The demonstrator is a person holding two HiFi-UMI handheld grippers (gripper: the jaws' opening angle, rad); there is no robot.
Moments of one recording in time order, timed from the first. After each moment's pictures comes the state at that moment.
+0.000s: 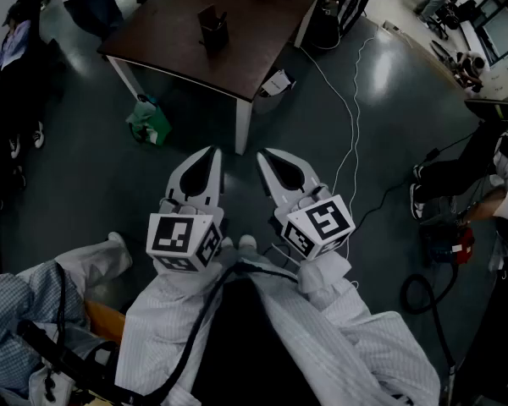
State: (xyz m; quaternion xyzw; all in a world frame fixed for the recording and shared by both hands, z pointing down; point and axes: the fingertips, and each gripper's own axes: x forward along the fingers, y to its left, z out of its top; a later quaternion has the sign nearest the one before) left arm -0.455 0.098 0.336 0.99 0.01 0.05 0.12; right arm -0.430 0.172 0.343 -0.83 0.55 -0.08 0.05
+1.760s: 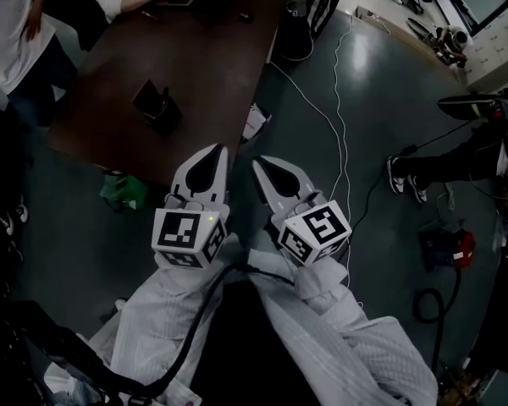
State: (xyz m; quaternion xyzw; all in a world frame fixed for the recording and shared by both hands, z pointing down) left arm -0.066 0.057 0.353 0.99 0.11 0.07 0.11; right arm -0.074 0.120 0.366 -0.87 0.48 -0.10 0.09
